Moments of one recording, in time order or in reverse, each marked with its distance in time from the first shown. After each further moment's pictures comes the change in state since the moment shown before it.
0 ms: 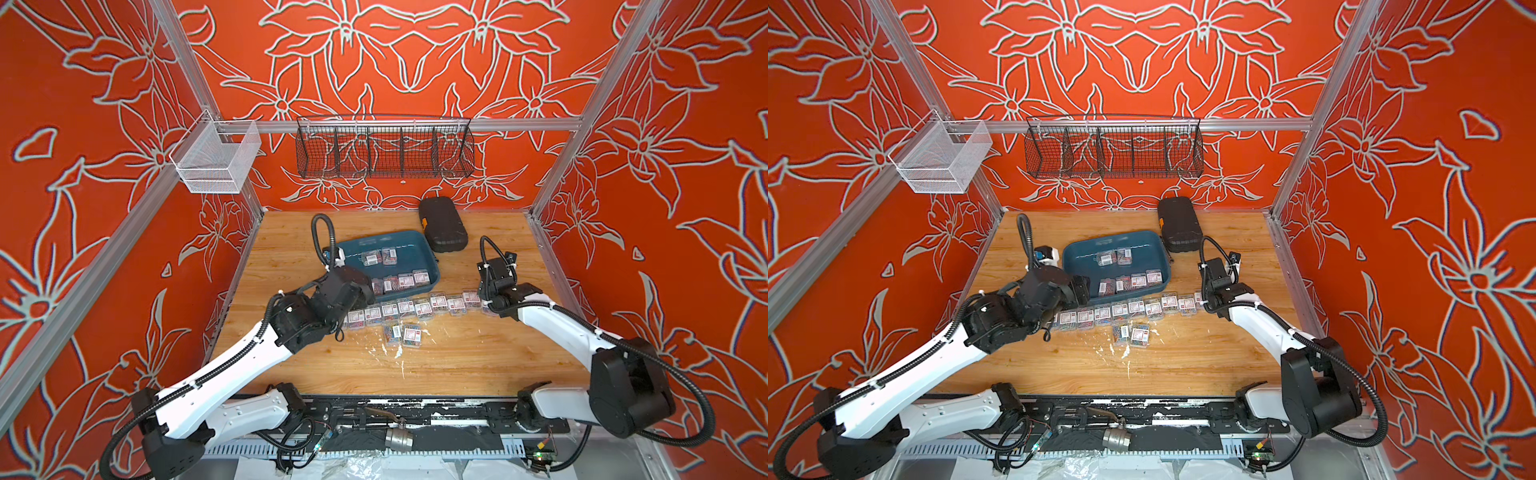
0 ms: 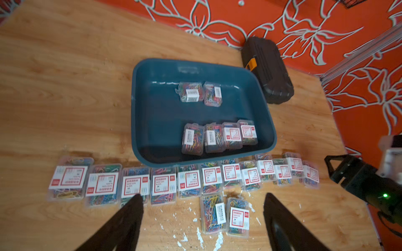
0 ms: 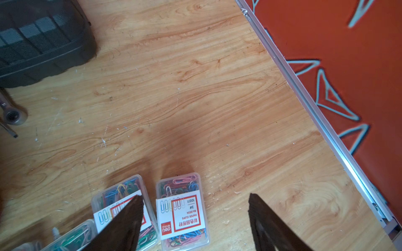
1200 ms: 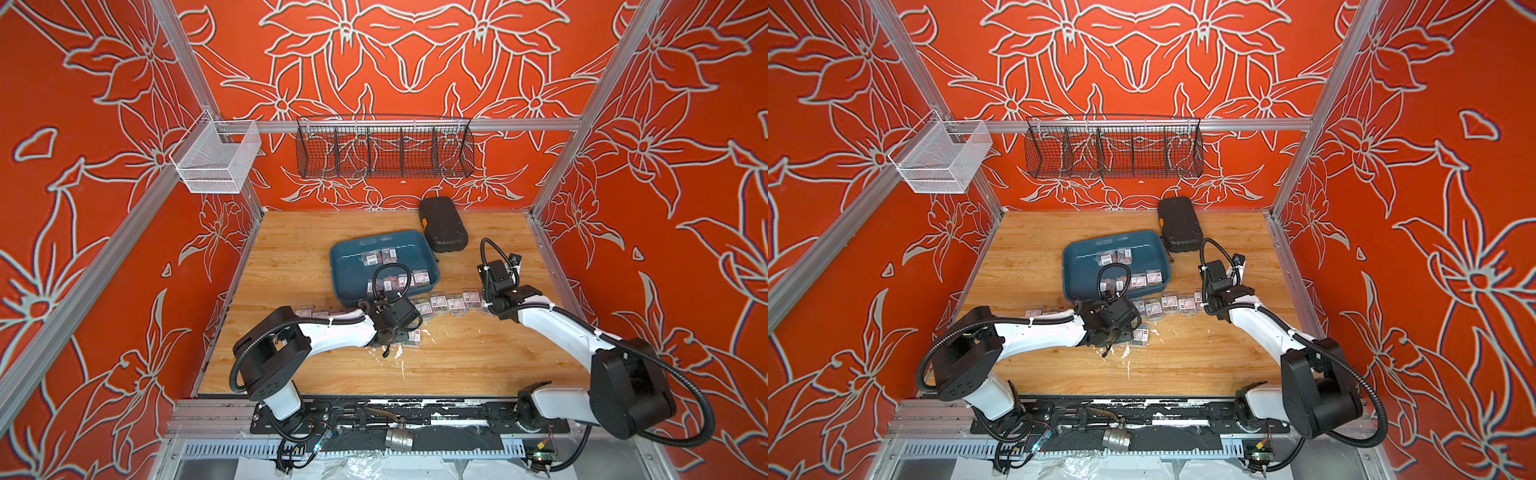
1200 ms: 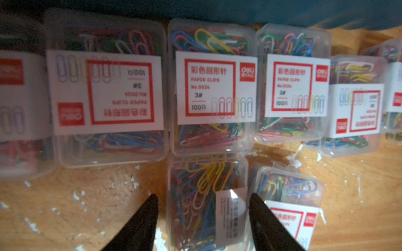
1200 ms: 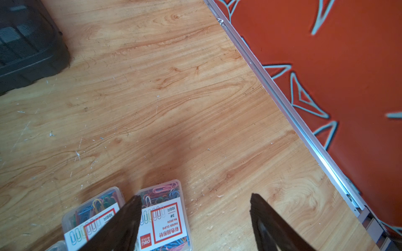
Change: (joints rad) left arm -0.140 0.605 -0.234 0.338 0.268 -0.340; right arm 0.000 -0.005 -0.024 0.003 0.097 0.025
